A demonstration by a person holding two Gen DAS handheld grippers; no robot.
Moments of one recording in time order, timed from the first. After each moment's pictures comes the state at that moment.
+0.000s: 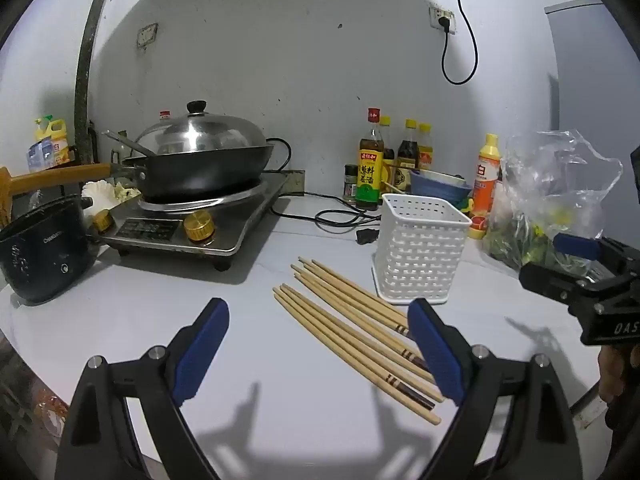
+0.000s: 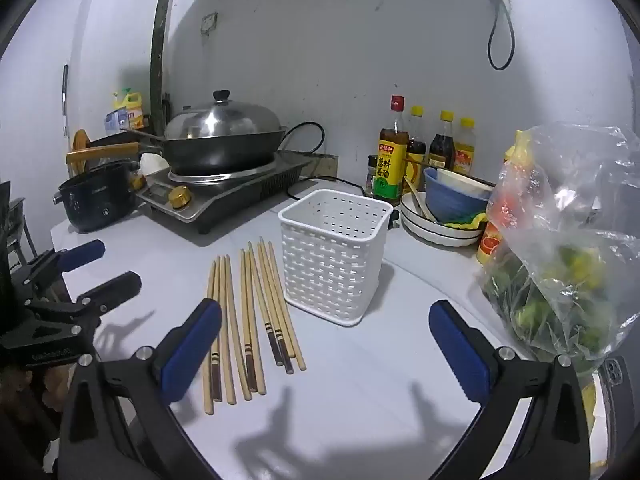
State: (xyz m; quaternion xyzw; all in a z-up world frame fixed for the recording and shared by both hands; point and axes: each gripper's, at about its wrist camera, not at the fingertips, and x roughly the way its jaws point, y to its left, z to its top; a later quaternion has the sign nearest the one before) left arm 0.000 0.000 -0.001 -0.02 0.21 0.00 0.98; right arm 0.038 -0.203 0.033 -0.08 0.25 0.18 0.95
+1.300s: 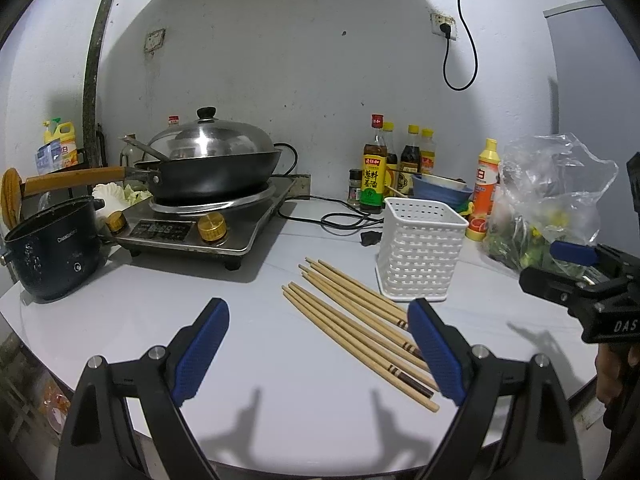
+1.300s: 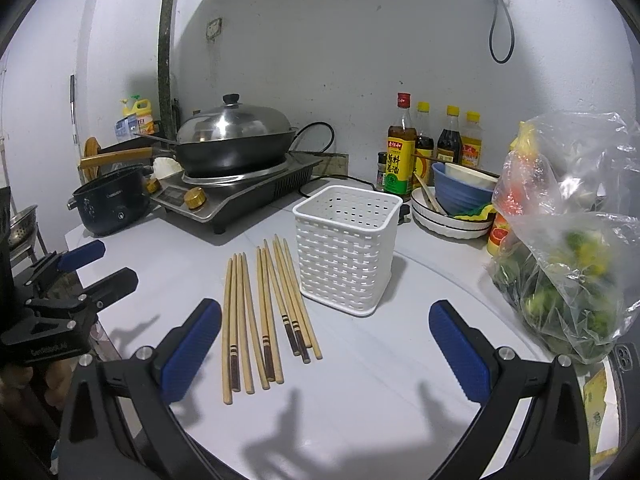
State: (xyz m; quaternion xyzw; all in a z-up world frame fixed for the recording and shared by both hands) left arm -0.024 0.007 0.008 -0.02 0.20 0.01 0.98; right arm 0.025 -0.210 0.032 -0.05 0.26 0.21 0.94
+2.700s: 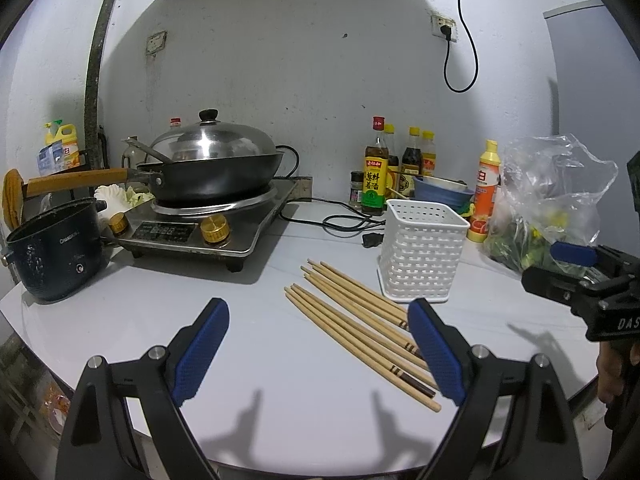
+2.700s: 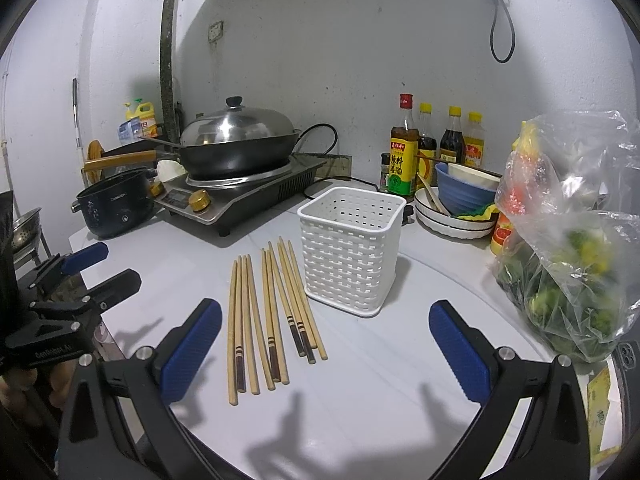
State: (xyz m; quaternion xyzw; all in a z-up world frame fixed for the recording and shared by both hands) left arm -0.024 0.005 0.009 -0.02 0.20 0.02 0.98; right arm 0.022 -0.211 0.034 -0.04 0.26 0.21 0.94
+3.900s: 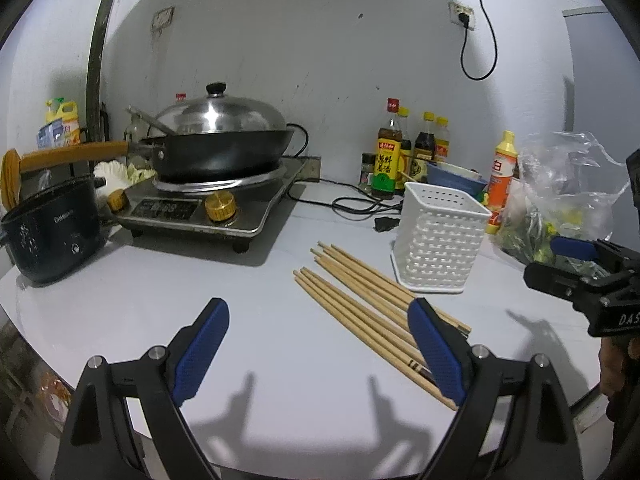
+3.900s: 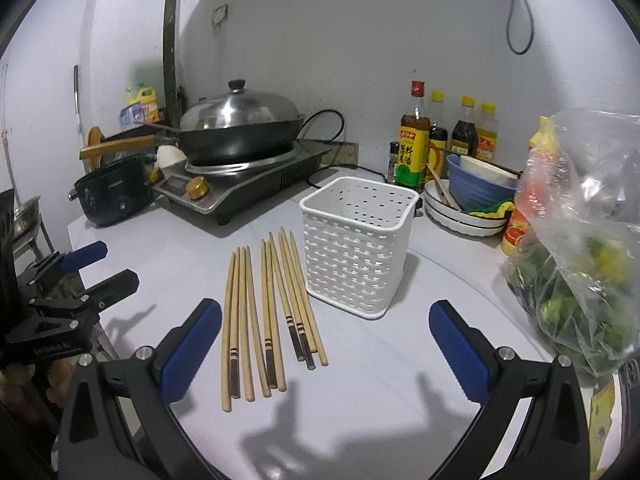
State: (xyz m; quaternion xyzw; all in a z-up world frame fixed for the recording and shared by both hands) left arm -0.004 0.024 -0.007 -0.04 0.24 0.02 0.97; right arm 0.049 -0.195 0.027 -0.06 0.28 0.23 0.93
